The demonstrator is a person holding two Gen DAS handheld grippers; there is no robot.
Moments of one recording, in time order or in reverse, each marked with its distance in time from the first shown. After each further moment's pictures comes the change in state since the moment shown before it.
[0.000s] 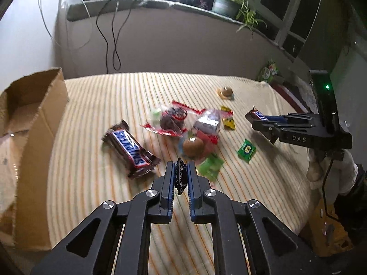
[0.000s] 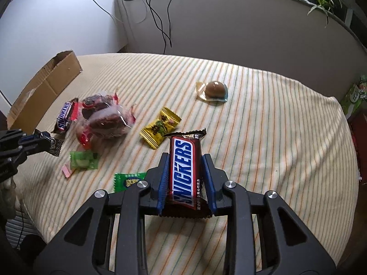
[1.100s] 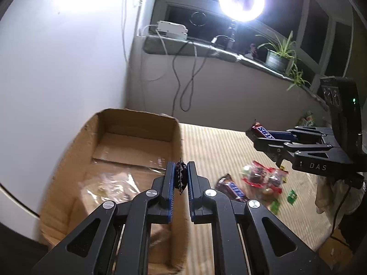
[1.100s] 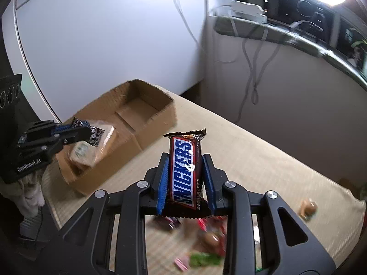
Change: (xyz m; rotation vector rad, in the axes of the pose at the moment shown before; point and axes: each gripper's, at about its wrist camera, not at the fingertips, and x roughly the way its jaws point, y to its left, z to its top) left arm -0.083 0.114 0.021 -0.162 -0.222 0.224; right arm -0.012 0.178 0.121 -0.301 -0.126 0.242
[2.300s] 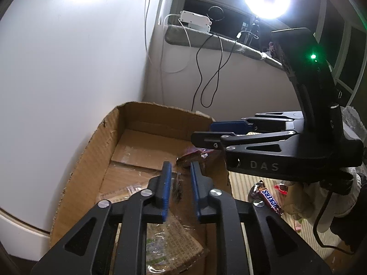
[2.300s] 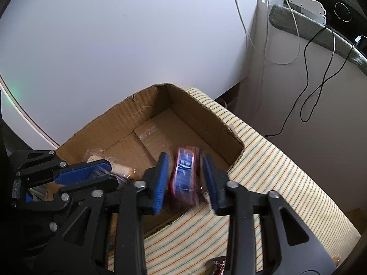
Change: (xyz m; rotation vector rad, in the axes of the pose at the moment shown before) left arm 0.032 0.040 0.008 -0.051 0.039 0.060; right arm 0.121 0.055 0.069 -0.076 0.093 0.124
